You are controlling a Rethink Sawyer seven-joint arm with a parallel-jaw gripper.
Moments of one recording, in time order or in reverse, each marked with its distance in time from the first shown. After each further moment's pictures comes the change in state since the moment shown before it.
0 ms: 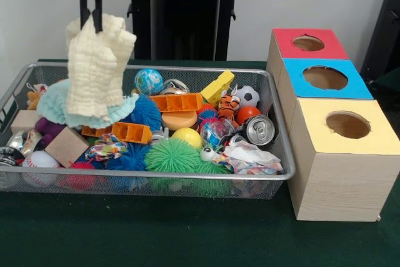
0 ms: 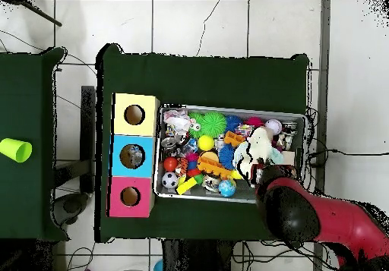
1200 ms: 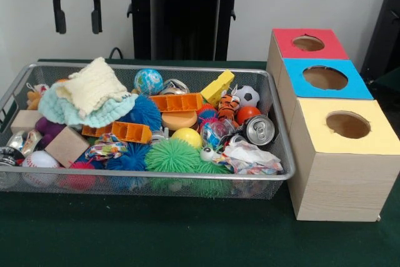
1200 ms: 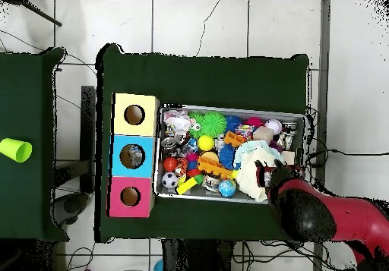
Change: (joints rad) arm -0.152 0.031 0.185 0.000 -0.108 0.064 -0.004
